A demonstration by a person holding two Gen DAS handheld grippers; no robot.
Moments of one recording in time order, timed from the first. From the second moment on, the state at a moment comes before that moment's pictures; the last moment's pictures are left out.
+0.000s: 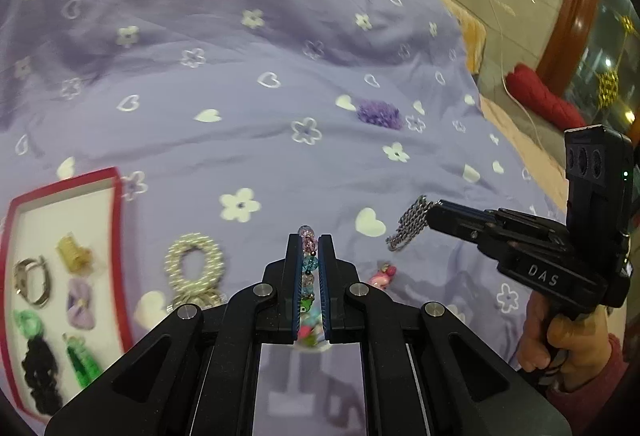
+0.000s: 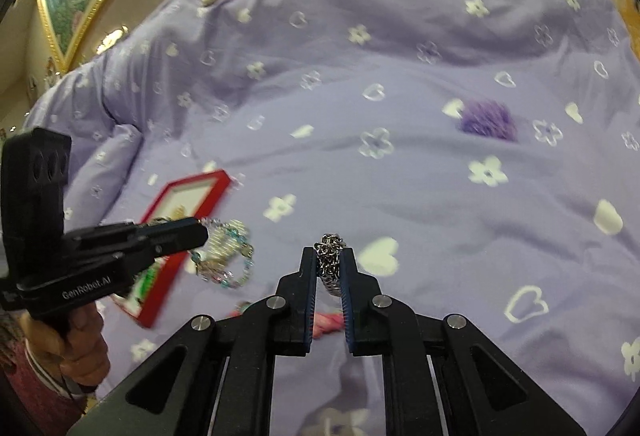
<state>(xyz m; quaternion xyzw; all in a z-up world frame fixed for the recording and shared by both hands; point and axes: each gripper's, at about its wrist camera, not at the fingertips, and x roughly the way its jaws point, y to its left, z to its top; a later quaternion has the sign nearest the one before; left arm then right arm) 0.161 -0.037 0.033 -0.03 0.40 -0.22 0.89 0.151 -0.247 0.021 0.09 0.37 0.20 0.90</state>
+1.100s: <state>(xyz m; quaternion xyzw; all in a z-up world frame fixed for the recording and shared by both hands) 0.097 0.173 0.017 -0.14 0.39 -0.05 0.91 0.141 -0.044 0.033 0.05 0.37 0.38 0.85</state>
